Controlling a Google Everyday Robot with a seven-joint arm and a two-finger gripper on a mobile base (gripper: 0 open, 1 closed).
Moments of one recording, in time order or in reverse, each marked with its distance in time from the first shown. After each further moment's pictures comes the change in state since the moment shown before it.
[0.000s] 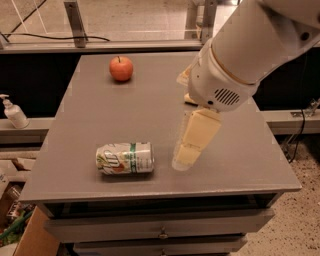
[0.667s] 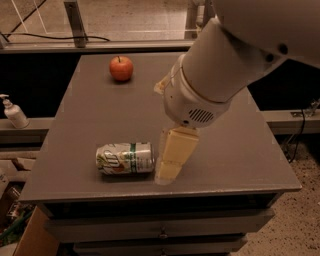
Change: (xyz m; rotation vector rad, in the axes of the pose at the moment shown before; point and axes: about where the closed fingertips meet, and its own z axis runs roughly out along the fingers) arm -0.026 0.020 0.025 0.003 -0.001 -0.119
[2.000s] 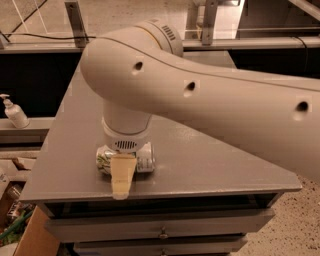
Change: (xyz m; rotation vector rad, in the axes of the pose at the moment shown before) arm -0.037 0.003 0.128 -0.069 0.201 -0.046
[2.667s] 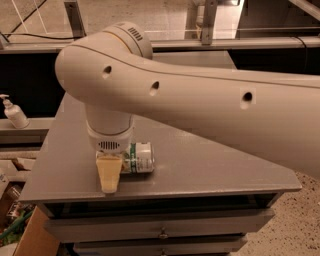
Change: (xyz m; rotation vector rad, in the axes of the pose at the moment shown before) arm -0.017 -0.004 0.020 -0.036 0.056 0.029
